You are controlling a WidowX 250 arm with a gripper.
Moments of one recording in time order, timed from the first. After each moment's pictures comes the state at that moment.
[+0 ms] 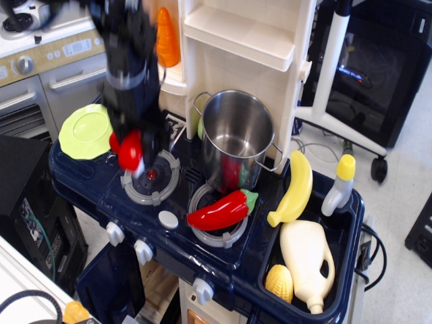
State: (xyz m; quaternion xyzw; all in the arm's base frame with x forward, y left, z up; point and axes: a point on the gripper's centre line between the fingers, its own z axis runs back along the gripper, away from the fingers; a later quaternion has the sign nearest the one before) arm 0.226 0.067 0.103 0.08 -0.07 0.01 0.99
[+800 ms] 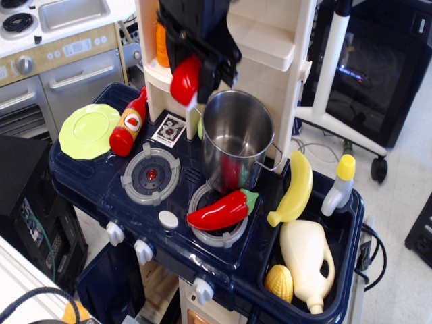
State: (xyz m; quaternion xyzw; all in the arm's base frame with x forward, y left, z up) arm 0.269 0.007 0.144 0.12 -0.13 -0.06 0.98
